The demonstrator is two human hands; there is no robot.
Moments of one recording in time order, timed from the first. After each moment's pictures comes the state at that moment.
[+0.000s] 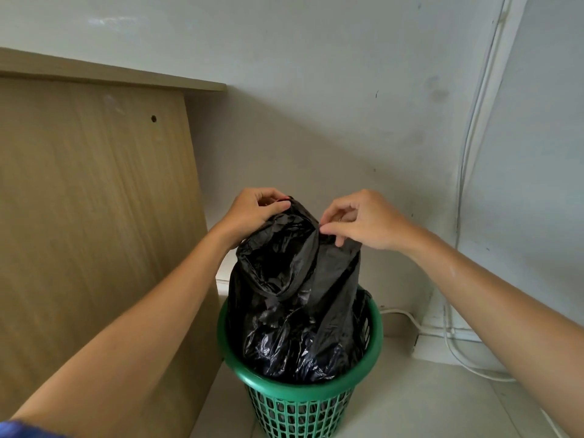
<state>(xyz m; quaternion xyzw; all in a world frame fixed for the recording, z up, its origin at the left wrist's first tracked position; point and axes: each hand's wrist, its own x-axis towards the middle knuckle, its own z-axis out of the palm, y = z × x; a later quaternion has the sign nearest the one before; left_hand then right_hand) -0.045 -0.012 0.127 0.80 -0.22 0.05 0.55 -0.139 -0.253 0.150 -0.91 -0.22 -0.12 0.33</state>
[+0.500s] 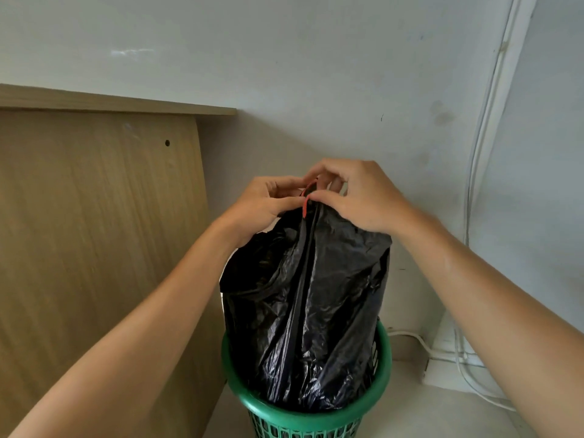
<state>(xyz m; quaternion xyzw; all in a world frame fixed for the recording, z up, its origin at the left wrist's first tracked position) -0.090 -0.023 0.188 0.70 -0.32 0.01 0.64 -0.135 -0.219 0.216 -0.89 -0.27 -0.31 0.22</state>
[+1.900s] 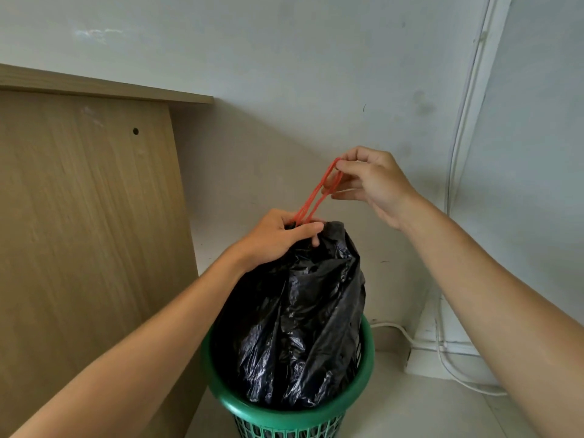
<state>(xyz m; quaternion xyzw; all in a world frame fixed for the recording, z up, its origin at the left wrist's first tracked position) -0.079 -0.063 0.129 0.77 -0.34 -0.03 0.54 -0.126 -0.259 0.209 -0.76 -0.11 -0.18 0.62</state>
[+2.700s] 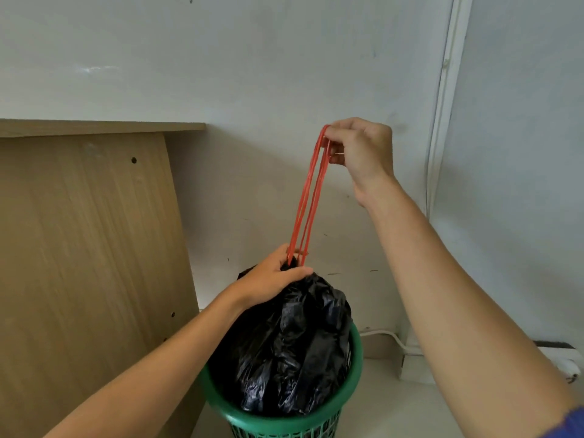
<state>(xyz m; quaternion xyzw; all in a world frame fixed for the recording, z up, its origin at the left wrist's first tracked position) -0.083 -0.063 0.087 0.80 -0.31 -0.10 0.51 -0.134 -0.245 0.266 -0.63 -0.07 -0.36 0.68</state>
